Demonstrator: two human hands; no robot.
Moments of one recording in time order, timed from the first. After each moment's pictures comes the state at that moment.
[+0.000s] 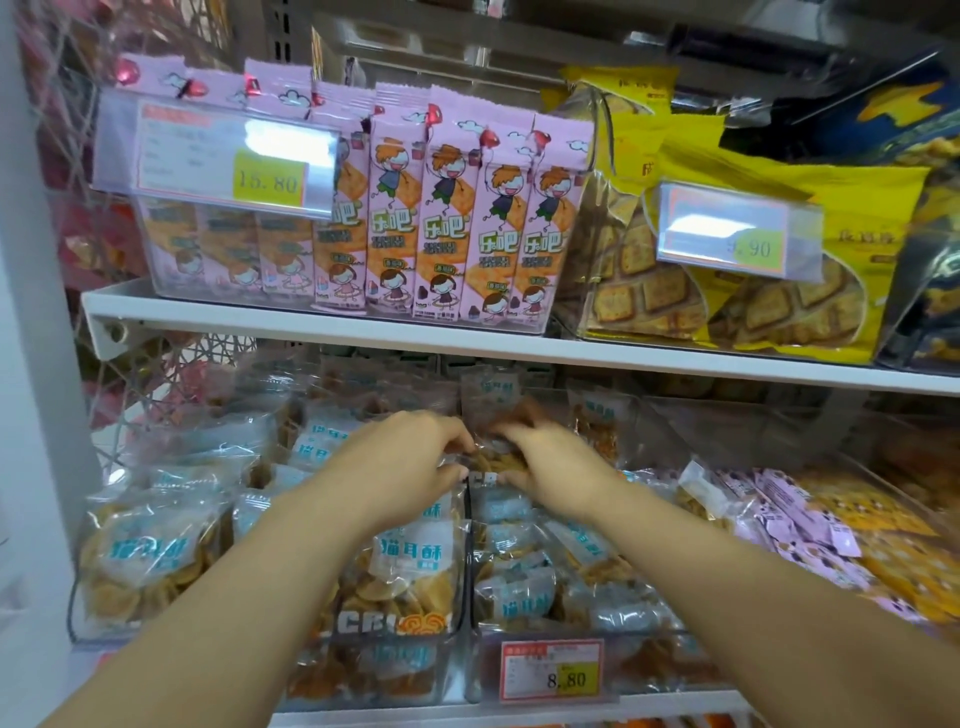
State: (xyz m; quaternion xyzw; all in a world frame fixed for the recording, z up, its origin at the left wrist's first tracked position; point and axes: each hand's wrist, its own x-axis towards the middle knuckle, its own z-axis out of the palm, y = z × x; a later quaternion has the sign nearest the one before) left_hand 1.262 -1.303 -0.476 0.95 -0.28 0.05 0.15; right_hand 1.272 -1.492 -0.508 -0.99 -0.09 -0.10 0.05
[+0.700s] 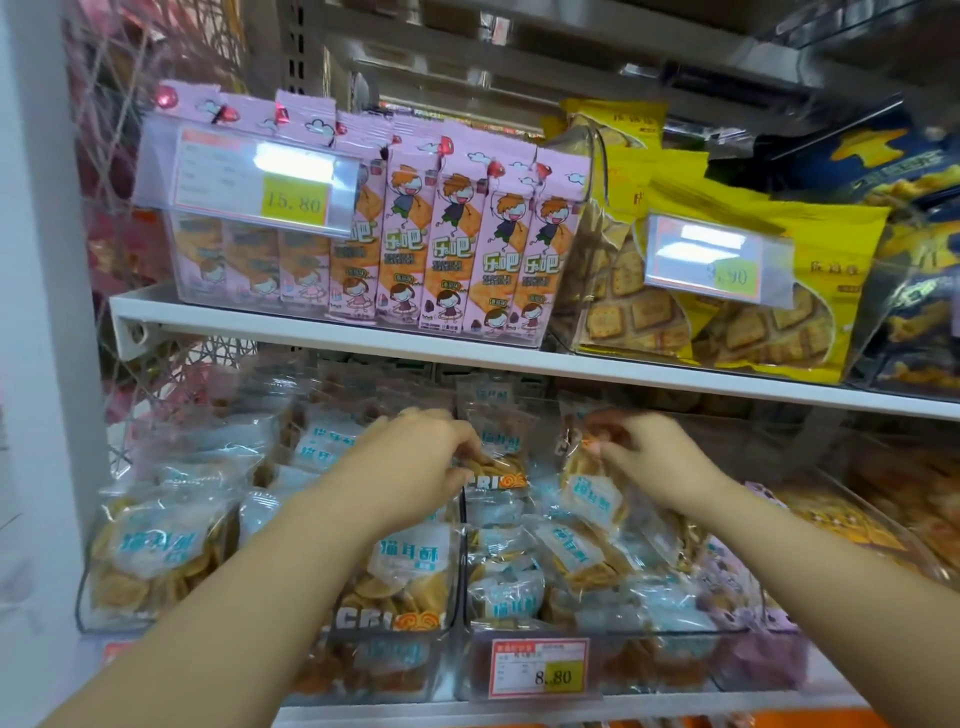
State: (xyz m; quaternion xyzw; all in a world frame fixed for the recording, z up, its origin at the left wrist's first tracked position) left_hand 1.254 -1.307 -0.470 0.94 -0.31 0.08 0.13; right_hand 1.228 -1.553 -0.468 -0.98 0.02 -0.15 0.14
